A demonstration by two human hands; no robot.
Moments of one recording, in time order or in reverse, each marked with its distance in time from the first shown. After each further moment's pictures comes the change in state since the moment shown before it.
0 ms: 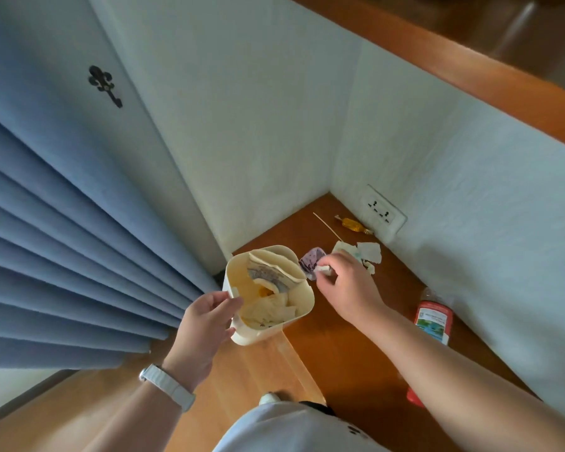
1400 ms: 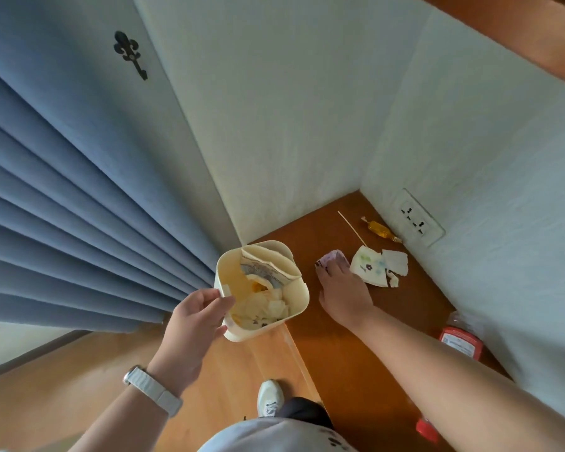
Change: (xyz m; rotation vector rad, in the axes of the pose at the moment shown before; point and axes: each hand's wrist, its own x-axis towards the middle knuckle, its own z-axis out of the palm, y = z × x) left_hand 0.003 -0.004 -0.013 -0.054 0.125 -0.021; right_hand 0.028 0.052 0.080 -0.563 -0.529 -0.040
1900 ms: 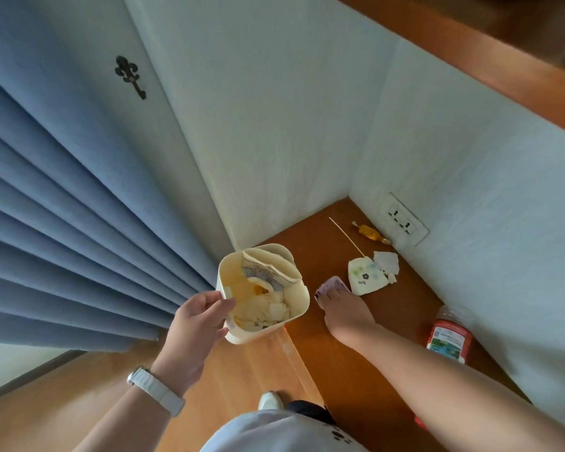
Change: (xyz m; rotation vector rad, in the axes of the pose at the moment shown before) left_hand -0.007 0.008 -0.004 0.014 -0.046 0.017; right_hand -0.030 -0.003 0.021 -0.044 -0.143 -0.005
